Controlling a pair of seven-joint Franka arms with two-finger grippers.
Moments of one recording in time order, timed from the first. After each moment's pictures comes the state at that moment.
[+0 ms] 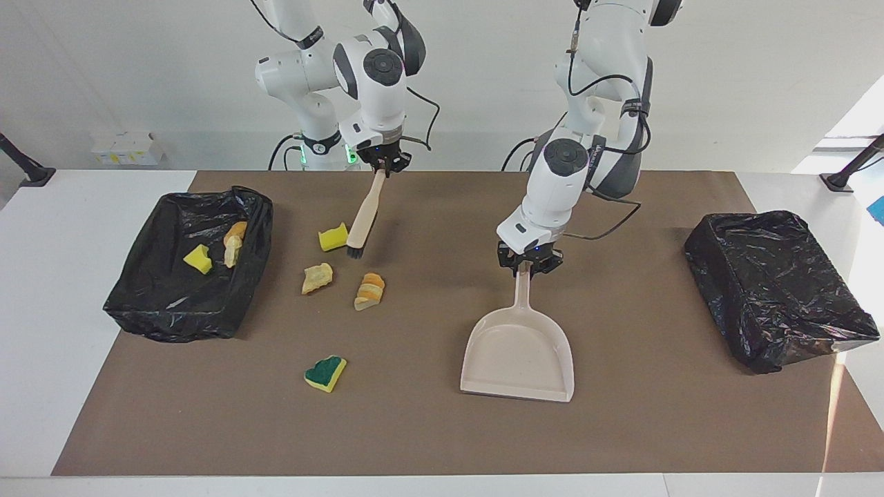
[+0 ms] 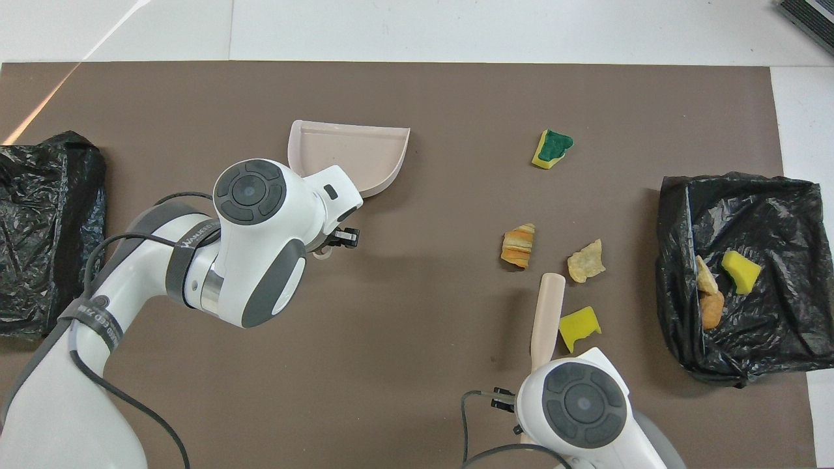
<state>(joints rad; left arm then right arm) -0.46 0.24 -0.03 -1.89 -0.03 2.18 -0.21 0.29 -0.36 0.29 -2.44 0.12 1.83 0.79</state>
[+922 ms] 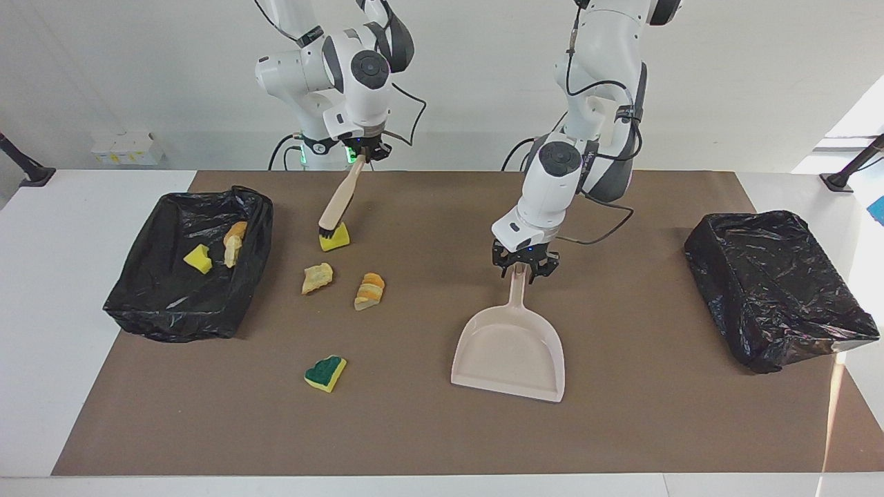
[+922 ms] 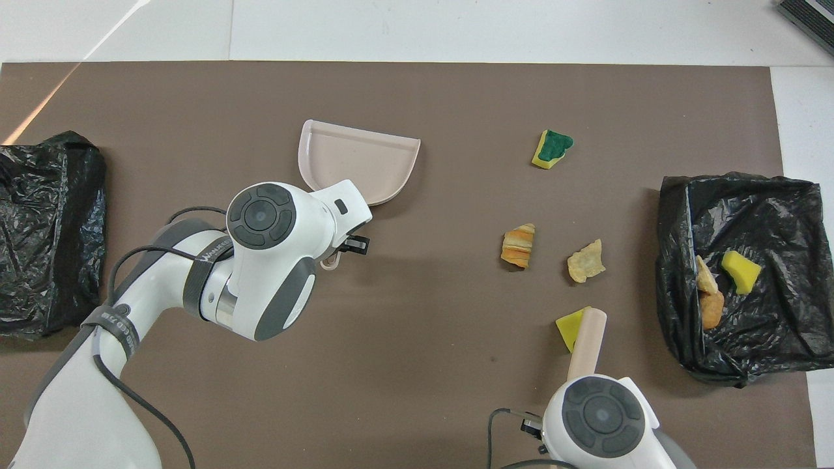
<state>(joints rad) -0.47 0.24 -0.05 -1.97 -0.03 2.32 -0.19 0.25 -0.44 0.31 -2.52 0.13 1.69 0.86</state>
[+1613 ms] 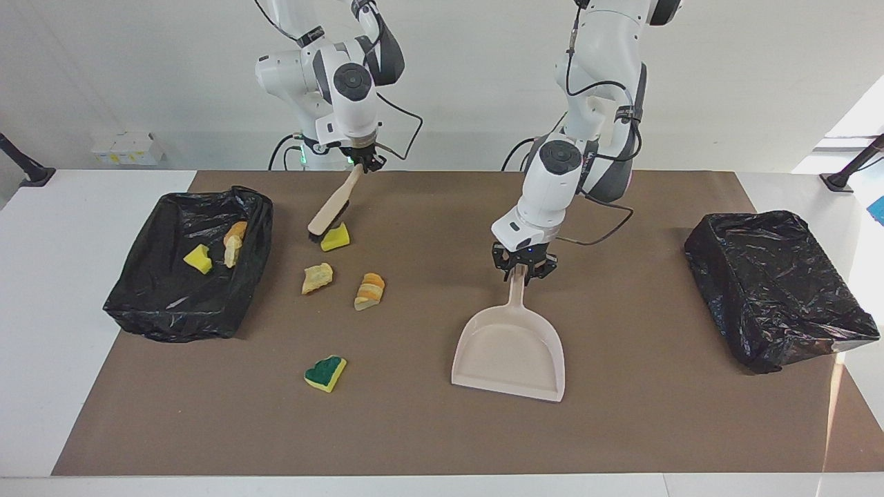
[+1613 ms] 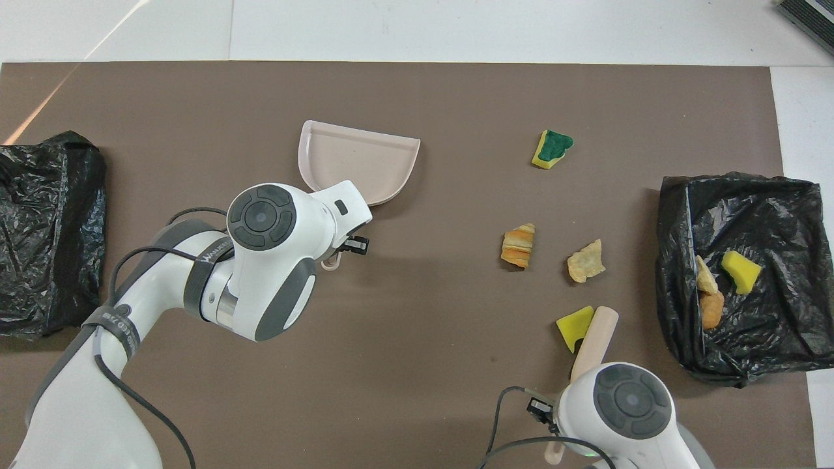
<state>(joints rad) -0.47 0.24 -0.05 -1.97 -0.03 2.31 -0.19 0.18 -0.44 0.30 -2.60 0.18 1.84 0.89</state>
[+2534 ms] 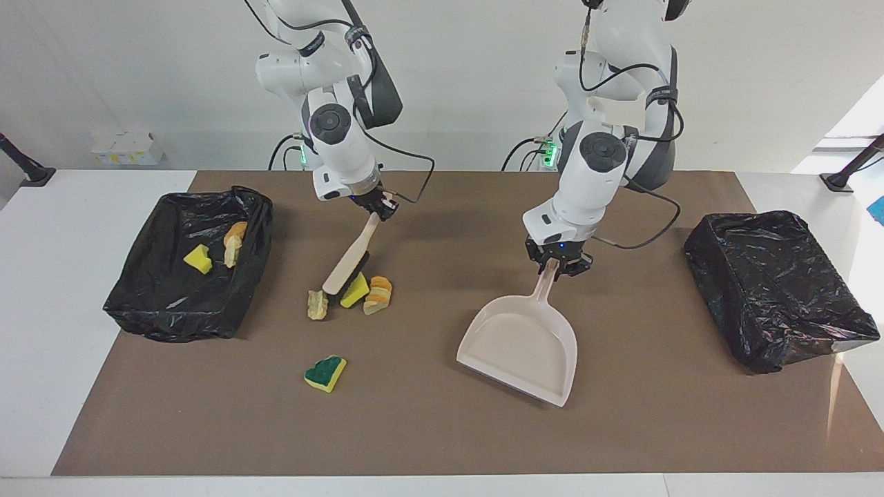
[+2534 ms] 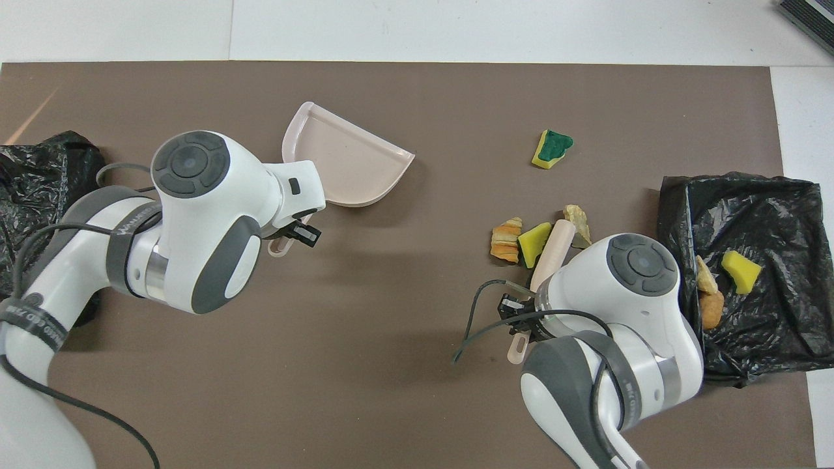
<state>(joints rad) -0.37 0.19 -0.02 -1.85 -0.02 2.04 0.22 0.08 -0.06 0.31 -2.22 0.22 1.95 0.77</state>
